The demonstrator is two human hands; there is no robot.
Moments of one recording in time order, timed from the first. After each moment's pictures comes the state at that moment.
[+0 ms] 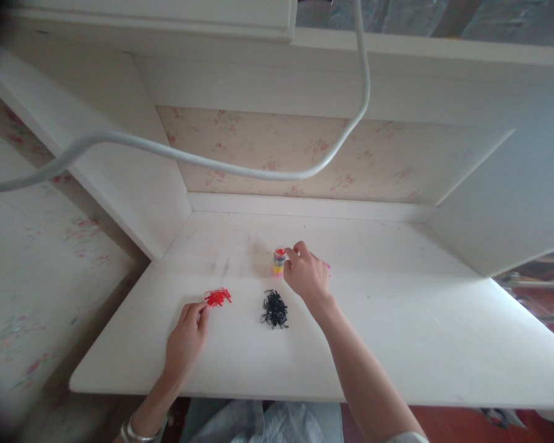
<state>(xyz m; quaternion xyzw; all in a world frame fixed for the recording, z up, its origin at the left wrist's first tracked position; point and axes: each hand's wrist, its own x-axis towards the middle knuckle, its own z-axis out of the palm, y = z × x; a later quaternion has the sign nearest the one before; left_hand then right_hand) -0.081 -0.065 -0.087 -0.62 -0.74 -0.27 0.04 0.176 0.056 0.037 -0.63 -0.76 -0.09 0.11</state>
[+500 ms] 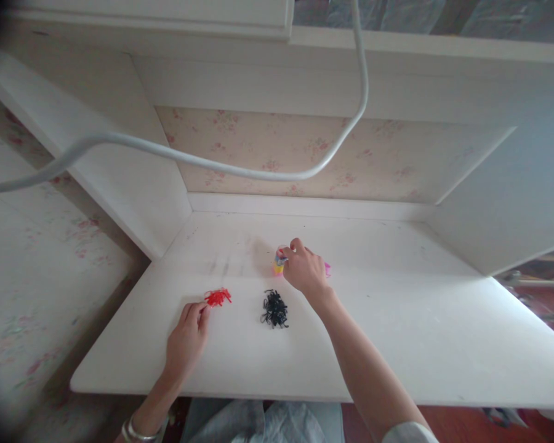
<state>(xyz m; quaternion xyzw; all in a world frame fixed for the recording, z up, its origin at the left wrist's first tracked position) -0.080 -0.065 -0.086 -0.62 -0.74 -0.27 0.04 0.178 0.069 0.039 -0.60 -0.80 -0.07 0.03</state>
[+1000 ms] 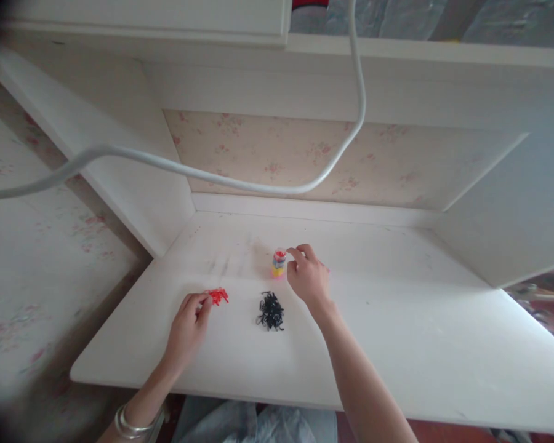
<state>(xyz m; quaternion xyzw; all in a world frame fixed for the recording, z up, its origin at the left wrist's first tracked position) -0.065 -0.052 -0.055 -0.60 -0.68 -0.40 -0.10 0.197 0.063 0.025 -0.60 -0.75 0.00 0.27</state>
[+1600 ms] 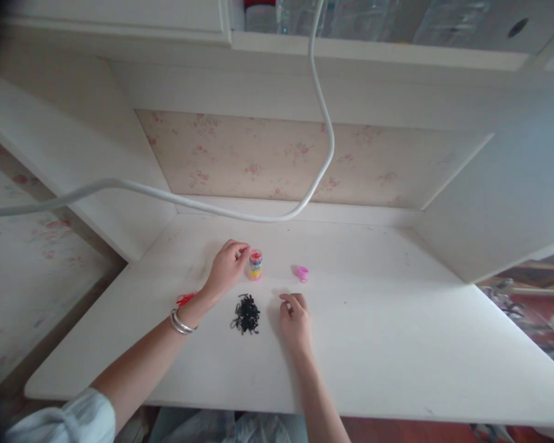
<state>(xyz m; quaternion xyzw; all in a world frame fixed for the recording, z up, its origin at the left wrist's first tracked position) 0.051 0.079 0.014 -0.68 -0.58 -0.43 -0.11 0.244 0.008 -0.086 -0.63 -0.60 0.25 0.42</state>
